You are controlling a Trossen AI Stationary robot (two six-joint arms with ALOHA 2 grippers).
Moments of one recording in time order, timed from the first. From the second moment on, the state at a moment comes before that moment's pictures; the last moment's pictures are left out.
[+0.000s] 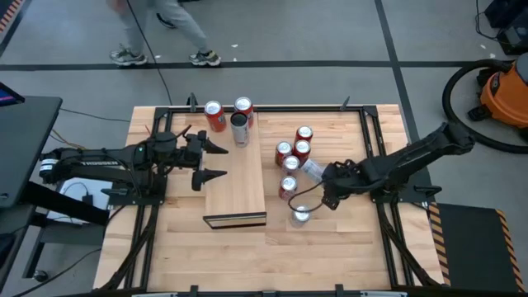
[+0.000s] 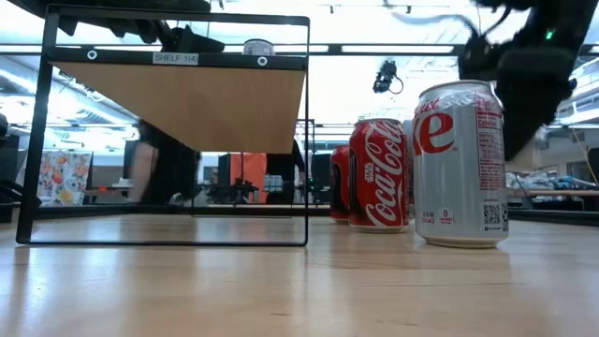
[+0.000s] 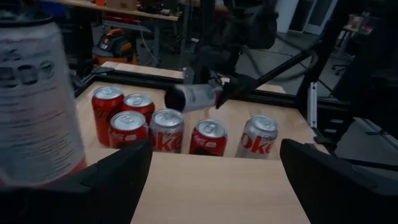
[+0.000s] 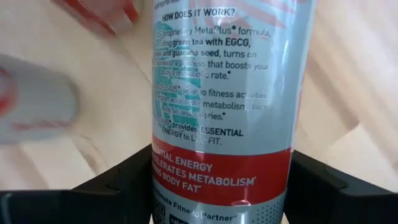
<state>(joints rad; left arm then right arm) 0.11 0.76 0.55 0.06 0.12 -0.12 0.31 1.20 0.77 -0.89 0.33 0.91</state>
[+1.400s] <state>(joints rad) -0.15 1.19 0.73 0.58 -0.22 0.20 0.30 1.60 0.80 0.95 0.76 -0.37</state>
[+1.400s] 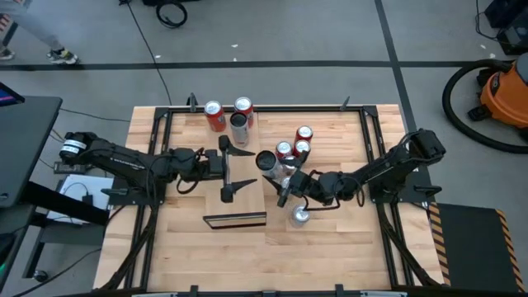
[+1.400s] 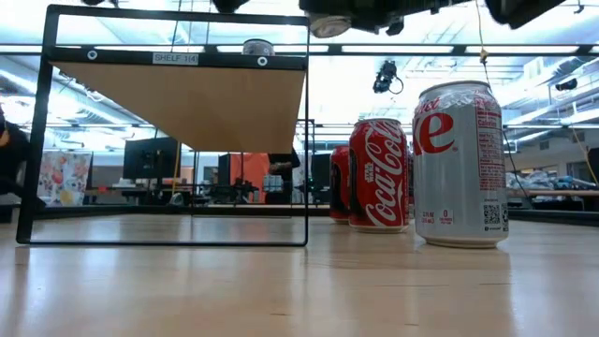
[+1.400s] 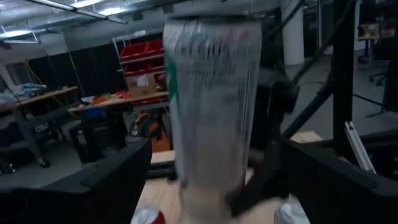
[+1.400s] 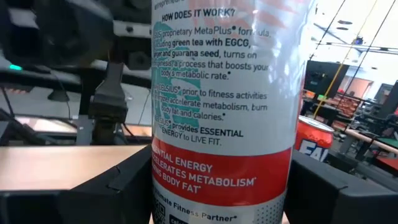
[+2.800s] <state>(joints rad) -0.08 1.18 0.96 0.12 -0.30 0.20 0.26 1.57 0.80 0.87 0.68 -0.25</state>
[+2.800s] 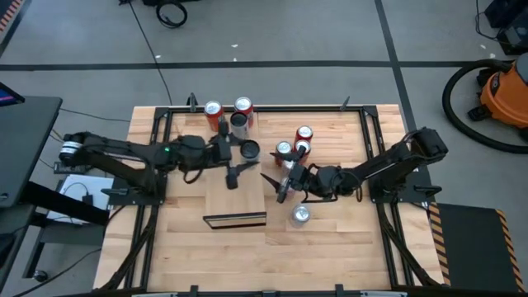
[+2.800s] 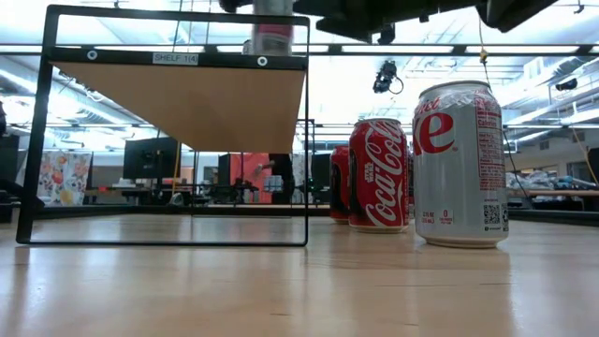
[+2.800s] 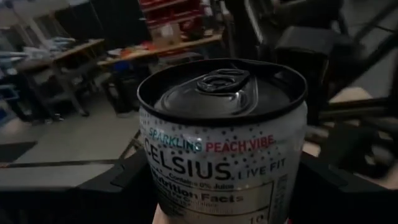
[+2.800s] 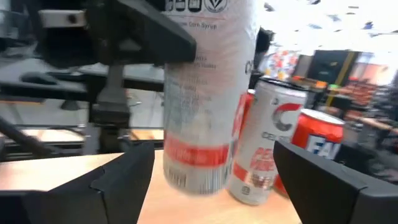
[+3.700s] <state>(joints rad) 0.05 0.90 0.72 0.00 0.08 0.12 0.11 1.48 0.80 0.61 0.14 -0.03</state>
